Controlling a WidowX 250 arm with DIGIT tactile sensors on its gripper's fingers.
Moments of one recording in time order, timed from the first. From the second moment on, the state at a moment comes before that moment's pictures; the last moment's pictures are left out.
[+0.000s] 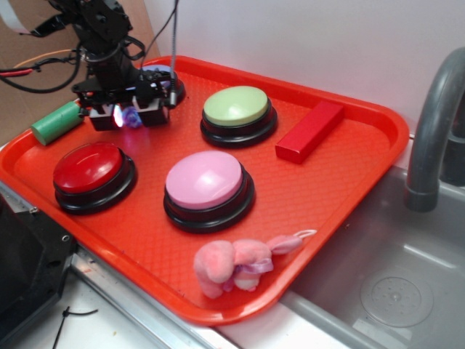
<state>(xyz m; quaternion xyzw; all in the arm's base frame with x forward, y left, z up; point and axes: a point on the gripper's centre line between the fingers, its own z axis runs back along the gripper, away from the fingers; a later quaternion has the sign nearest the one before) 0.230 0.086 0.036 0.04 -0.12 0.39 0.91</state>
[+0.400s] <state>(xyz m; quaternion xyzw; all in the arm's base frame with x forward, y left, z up) 0.207 0.062 0.100 0.03 -0.08 0.34 0.94</state>
